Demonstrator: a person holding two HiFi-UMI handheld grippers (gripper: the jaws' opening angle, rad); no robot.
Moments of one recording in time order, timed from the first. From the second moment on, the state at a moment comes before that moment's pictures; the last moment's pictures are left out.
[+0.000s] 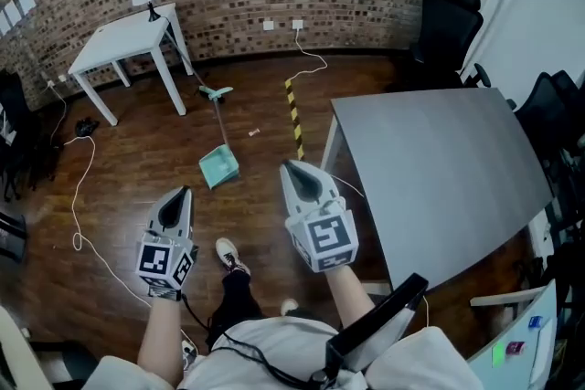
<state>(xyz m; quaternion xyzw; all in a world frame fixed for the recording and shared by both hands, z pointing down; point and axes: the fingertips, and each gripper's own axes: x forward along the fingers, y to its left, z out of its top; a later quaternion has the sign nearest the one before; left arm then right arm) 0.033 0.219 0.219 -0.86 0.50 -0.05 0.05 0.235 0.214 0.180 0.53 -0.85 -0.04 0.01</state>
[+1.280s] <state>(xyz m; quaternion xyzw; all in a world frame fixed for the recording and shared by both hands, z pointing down) 0.015 0.313 0.157 -0.87 0.49 -0.04 0.09 0.190 0.303 0.126 0.48 -0.87 -0.03 -0.01</state>
